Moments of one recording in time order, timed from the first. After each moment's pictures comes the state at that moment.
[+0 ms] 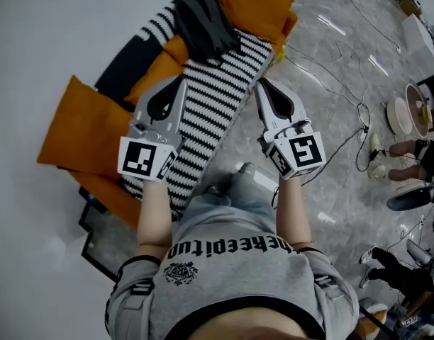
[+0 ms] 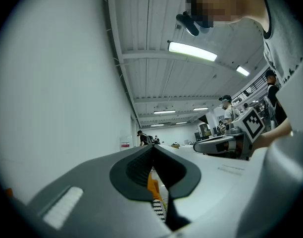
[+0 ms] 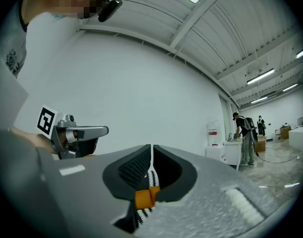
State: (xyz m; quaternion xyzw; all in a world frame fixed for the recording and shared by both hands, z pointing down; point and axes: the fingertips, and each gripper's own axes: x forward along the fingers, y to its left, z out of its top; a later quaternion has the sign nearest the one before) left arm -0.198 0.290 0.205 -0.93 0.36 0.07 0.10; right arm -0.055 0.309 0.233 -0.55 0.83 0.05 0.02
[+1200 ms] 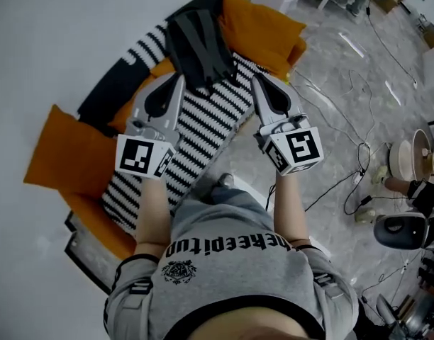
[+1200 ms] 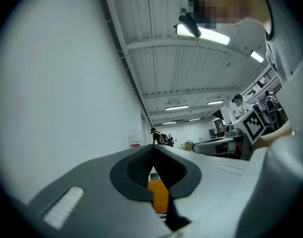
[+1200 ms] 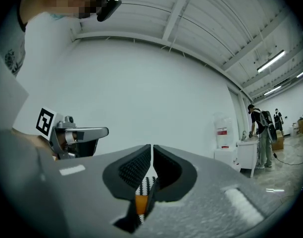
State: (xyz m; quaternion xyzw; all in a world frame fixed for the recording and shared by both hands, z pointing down) left arm -0.066 0.099 0.196 -0.89 0.43 0.07 0.11; right arm 0.074 0.095 0.224 -0.49 0.87 0.05 0.03
